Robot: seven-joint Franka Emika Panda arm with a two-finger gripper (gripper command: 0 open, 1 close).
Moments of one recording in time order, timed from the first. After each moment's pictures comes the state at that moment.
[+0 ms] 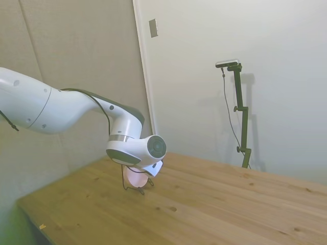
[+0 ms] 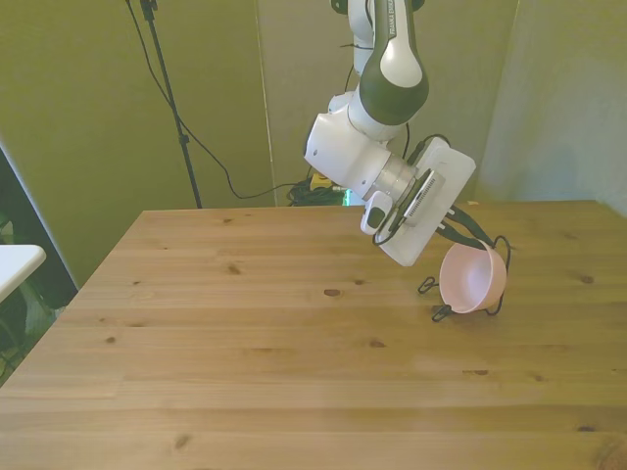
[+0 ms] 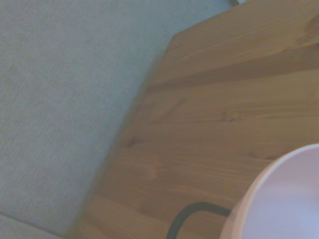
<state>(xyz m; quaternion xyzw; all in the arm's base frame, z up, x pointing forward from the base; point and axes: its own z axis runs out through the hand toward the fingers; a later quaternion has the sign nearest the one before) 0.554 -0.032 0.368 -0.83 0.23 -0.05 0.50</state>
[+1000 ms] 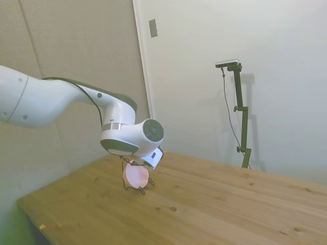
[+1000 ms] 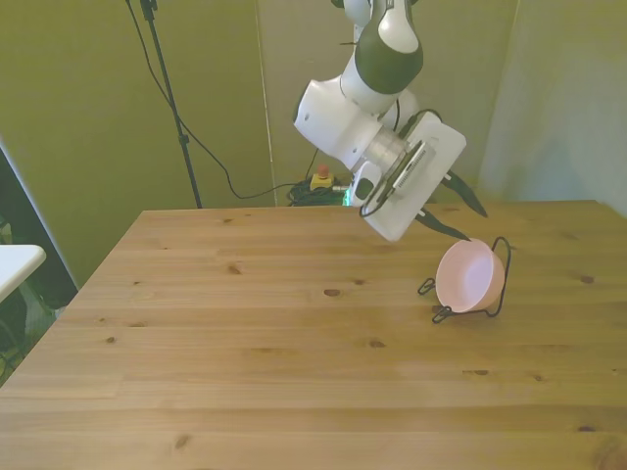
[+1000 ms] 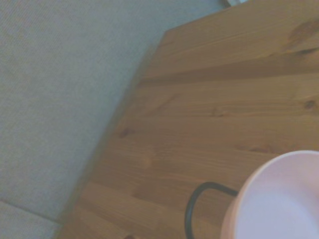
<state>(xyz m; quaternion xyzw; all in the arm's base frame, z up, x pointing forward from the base) 0.531 -0.059 0.430 -0.86 0.25 -0.06 0.45</state>
